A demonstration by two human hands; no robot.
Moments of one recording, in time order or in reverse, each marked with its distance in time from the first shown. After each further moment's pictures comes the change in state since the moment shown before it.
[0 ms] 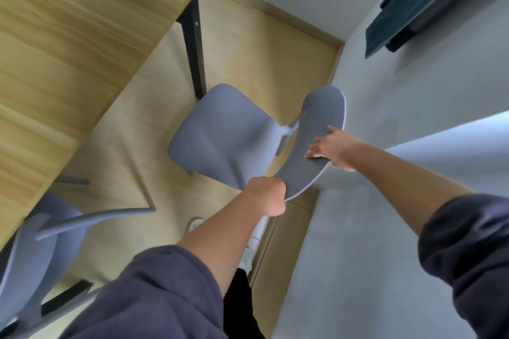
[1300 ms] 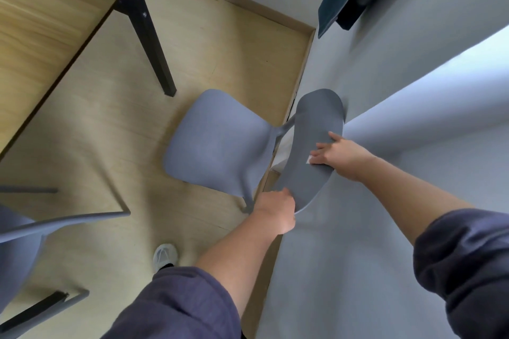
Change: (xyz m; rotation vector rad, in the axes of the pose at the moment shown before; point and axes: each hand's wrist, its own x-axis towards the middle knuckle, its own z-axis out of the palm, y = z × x) left_hand 0.038 0.131 0.058 0.057 0.036 -0.003; right_hand -0.066 0.025 0.123 0.050 0.036 0.013
